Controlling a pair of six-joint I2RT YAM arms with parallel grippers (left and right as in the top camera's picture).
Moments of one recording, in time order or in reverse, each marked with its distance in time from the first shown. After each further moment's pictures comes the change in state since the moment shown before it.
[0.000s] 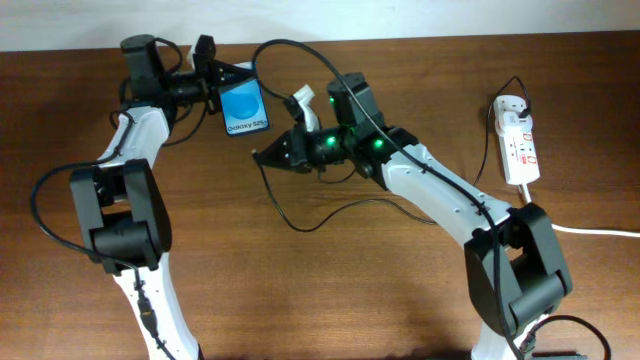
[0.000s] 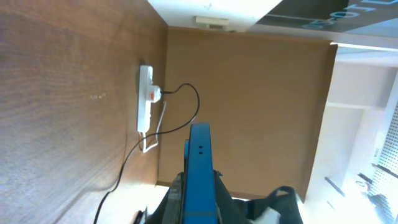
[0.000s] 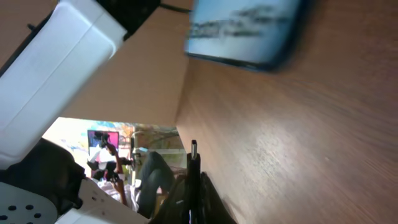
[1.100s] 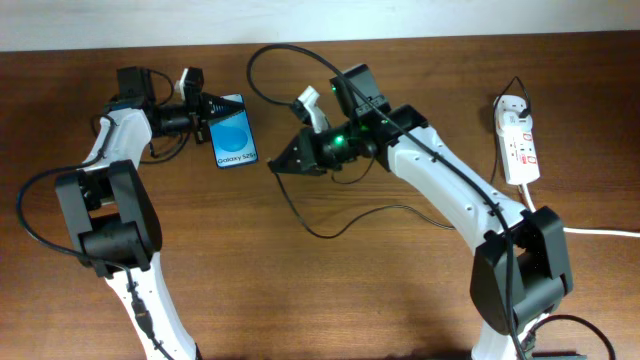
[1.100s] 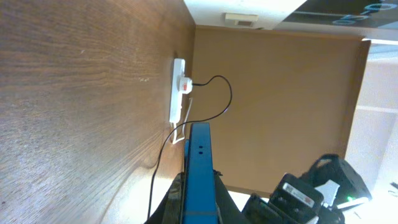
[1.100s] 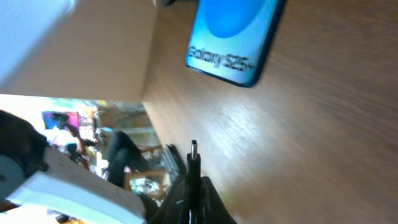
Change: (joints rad) left arm 0.068 0.000 0.006 -0.700 -0.028 0.706; right arm 0.001 0.005 0.191 -0.505 0.056 -0.310
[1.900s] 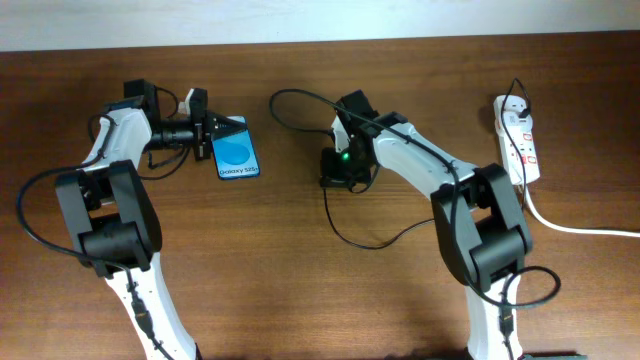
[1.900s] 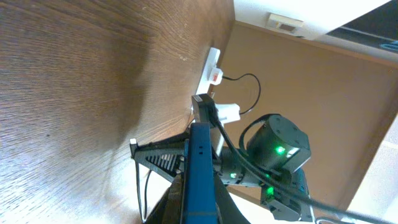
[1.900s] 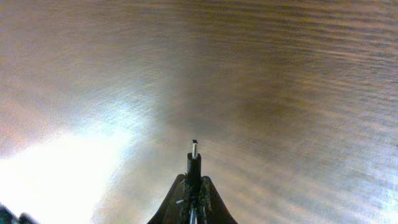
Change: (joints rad) left arm 0.000 0.000 0.003 -0.319 -0.131 0.133; right arm -0.068 0.241 -0.002 -0.158 0.484 -0.097
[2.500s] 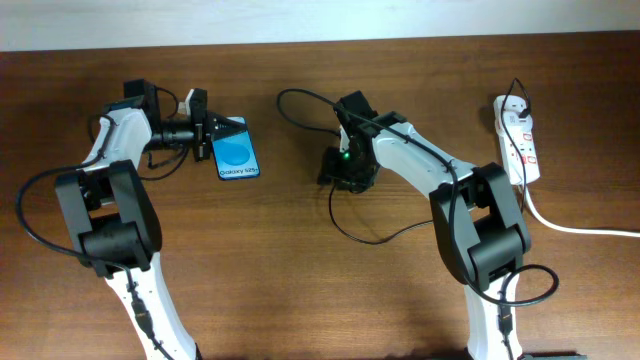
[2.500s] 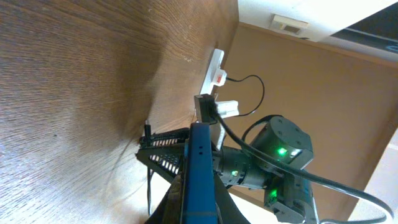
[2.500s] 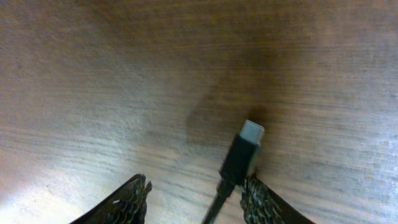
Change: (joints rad) left arm 0.000 0.000 0.000 0.000 -0.026 0.000; right arm 0.000 0.029 0.006 -0.008 0.090 0.166
